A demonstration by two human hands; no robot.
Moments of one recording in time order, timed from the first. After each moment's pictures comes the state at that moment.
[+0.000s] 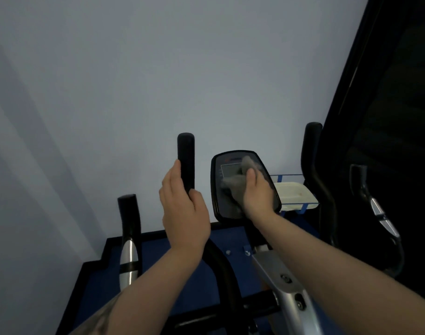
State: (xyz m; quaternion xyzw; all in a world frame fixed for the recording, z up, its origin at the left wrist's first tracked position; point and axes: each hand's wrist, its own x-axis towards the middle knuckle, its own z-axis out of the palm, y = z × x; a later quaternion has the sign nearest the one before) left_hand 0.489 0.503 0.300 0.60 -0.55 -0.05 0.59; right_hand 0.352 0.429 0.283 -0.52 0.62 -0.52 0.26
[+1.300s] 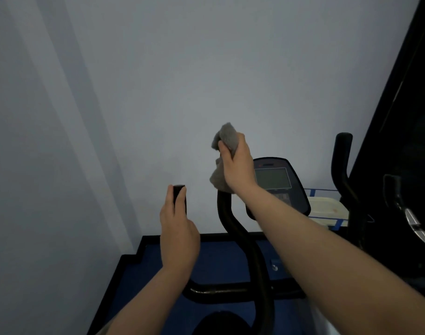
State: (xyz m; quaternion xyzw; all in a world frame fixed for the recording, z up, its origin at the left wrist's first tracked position) left_hand 0.562 0.568 0.274 0.70 -0.56 0.03 0.45; right_hand 0.456 0.447 0.366 -0.64 0.43 -0.57 0.29
